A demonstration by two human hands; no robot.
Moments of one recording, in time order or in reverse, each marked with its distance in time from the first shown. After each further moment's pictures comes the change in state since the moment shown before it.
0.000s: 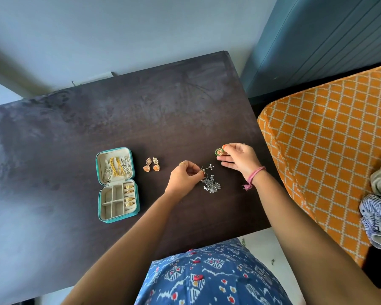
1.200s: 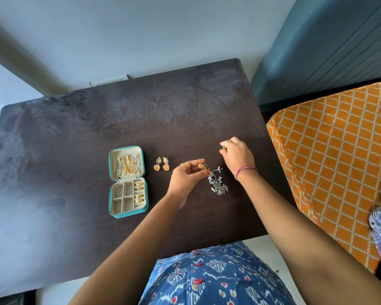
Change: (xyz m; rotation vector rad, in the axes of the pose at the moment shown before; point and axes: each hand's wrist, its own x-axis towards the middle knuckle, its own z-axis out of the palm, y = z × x) left_hand -0.022 0.009 -0.016 -0.627 -0.044 -0.072; right_hand 0.020 0.002 0.031 -1.305 0.211 -0.573
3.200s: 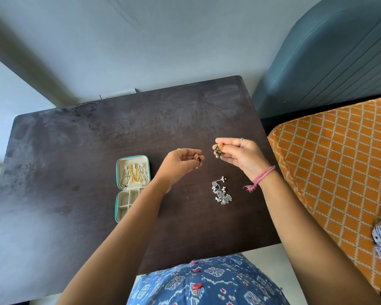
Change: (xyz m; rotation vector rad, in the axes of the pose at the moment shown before) left_hand 0.004 0.073 -0.029 0.240 -0.103 0.096; right_hand -0.025 -0.038 -0.080 1.337 -0.270 0.196
